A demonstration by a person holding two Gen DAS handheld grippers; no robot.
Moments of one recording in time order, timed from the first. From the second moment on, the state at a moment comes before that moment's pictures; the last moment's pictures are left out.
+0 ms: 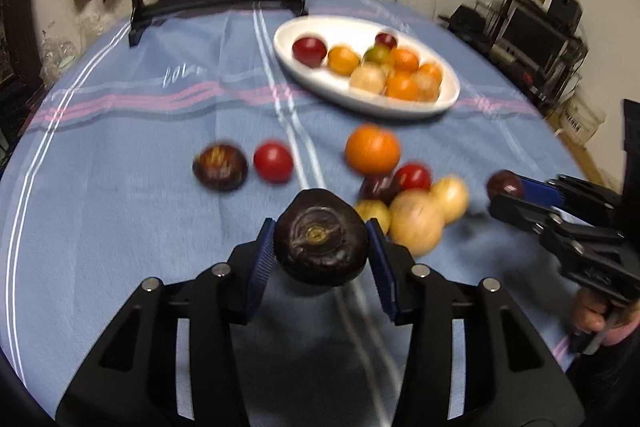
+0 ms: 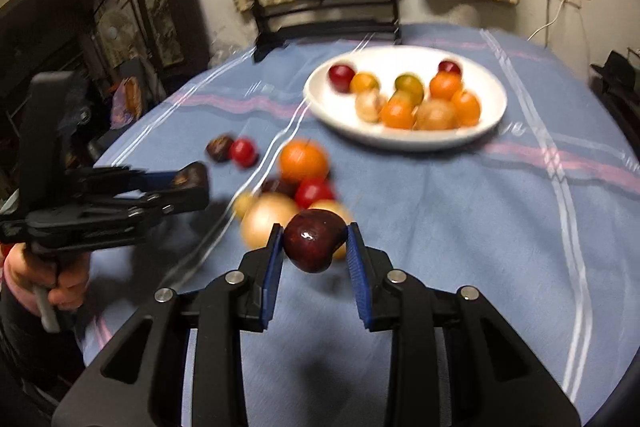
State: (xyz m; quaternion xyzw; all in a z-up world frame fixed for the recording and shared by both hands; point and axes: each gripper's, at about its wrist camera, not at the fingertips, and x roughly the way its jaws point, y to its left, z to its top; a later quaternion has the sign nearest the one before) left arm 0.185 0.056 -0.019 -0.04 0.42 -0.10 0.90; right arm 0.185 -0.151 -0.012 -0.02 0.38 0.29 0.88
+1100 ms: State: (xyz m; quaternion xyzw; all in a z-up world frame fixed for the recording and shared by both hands) left arm 0.473 -0.011 -0.022 -0.05 0.47 -0.04 0.88; right arm 0.357 -0.162 -0.022 0.05 0.34 0.21 0.92
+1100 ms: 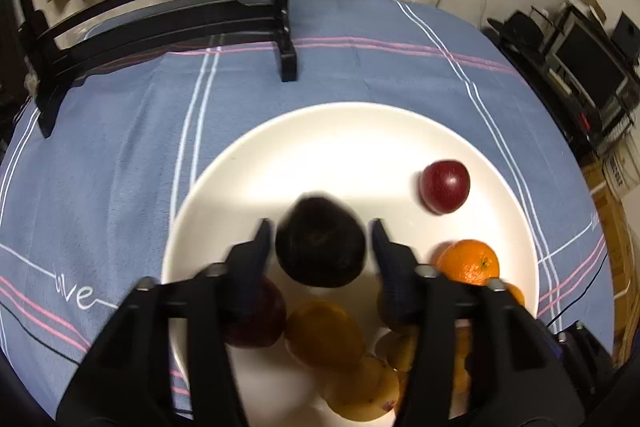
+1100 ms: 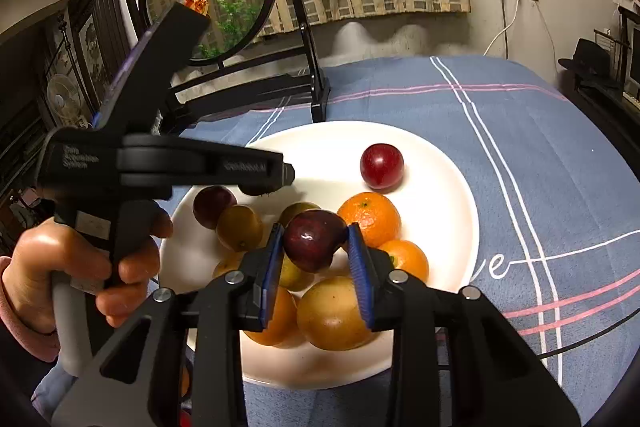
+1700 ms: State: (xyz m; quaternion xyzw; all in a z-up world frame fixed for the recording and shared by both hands) left arm 0.252 0.044 0.022 -0.04 0.32 -0.04 0.94; right arm 0.274 -0.156 0.009 0.01 0.34 0.31 0.89
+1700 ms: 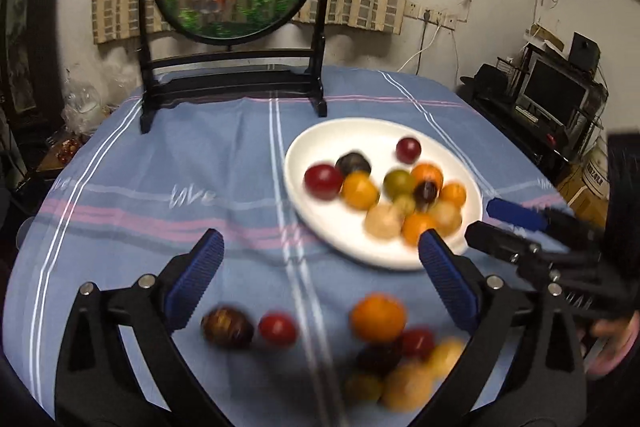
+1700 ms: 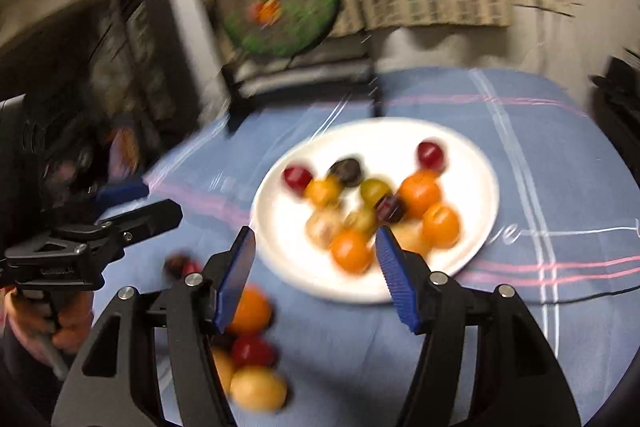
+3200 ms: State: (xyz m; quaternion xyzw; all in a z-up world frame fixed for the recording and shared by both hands) left arm 0.224 0.059 -0.014 -0.08 0.34 -0.03 0.94; right arm 0.211 -0.123 -0.043 -0.19 0.40 0.39 0.81
